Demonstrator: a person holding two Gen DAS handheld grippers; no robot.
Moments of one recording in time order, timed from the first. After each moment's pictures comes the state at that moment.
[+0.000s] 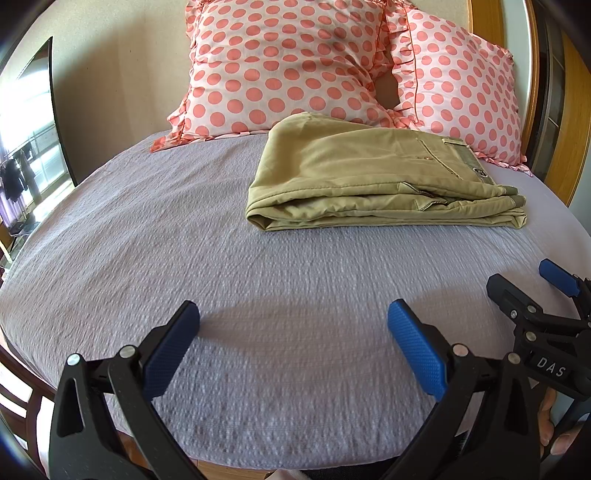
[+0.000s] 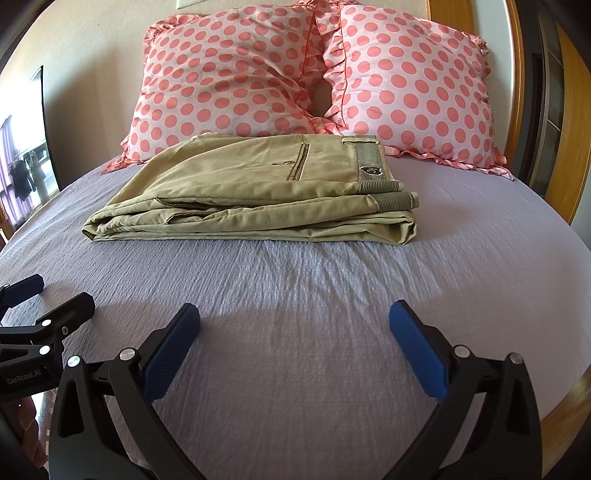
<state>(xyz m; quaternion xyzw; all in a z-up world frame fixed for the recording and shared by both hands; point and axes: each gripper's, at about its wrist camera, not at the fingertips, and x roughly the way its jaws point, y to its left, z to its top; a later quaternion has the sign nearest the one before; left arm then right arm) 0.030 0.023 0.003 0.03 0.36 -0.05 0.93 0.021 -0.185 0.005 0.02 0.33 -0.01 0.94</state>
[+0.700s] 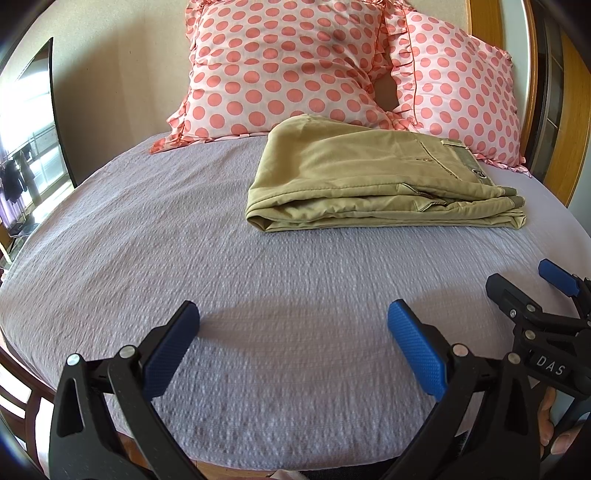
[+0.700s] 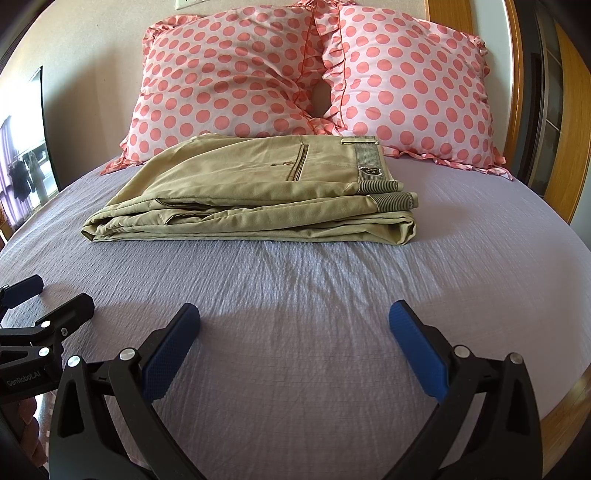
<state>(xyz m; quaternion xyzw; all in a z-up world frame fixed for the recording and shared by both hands) 0.029 0.022 0.002 0.03 0.35 -0.05 0.93 0.021 -0.185 0.005 0.02 0.33 -0.01 0.94</state>
